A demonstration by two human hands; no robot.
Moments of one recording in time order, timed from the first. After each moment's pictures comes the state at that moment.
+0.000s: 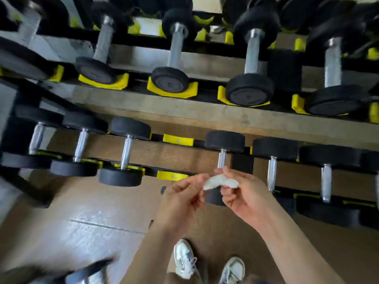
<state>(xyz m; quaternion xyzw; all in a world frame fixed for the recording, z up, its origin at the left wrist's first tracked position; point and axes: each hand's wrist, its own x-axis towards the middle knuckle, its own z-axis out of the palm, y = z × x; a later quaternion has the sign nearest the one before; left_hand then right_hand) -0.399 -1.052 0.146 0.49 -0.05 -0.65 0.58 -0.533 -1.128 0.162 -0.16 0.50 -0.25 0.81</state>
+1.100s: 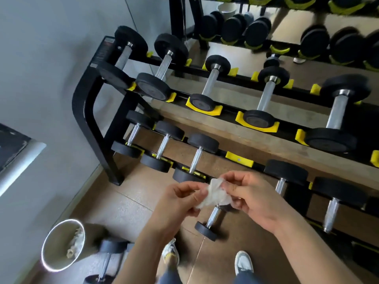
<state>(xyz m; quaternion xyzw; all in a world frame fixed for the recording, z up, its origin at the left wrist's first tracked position) -0.241 -0.948 0.297 0.61 -0.16 -0.53 0.57 -0.377 -1.076 0.304 -0.47 0.40 -0.06 0.79</state>
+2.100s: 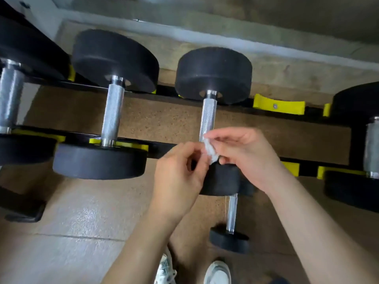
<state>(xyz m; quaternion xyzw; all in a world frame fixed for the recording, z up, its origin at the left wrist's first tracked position) -0.033 -1.026 -0.138 0.68 -0.54 -0.27 0.41 -0.165 -1.114 -0.113 -0.57 0.49 -0.21 0.62</state>
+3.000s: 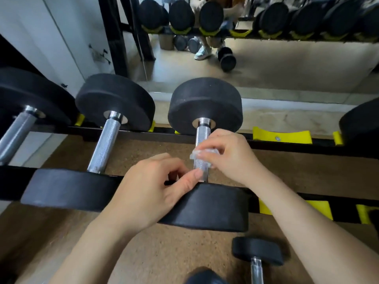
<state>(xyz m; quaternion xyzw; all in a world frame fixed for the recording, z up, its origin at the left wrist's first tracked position) 0.000 -1.045 -0.165 0.65 -0.69 -0.13 0.30 -0.162 -1.180 -0.196 -0.83 0.33 -0.33 0.30</state>
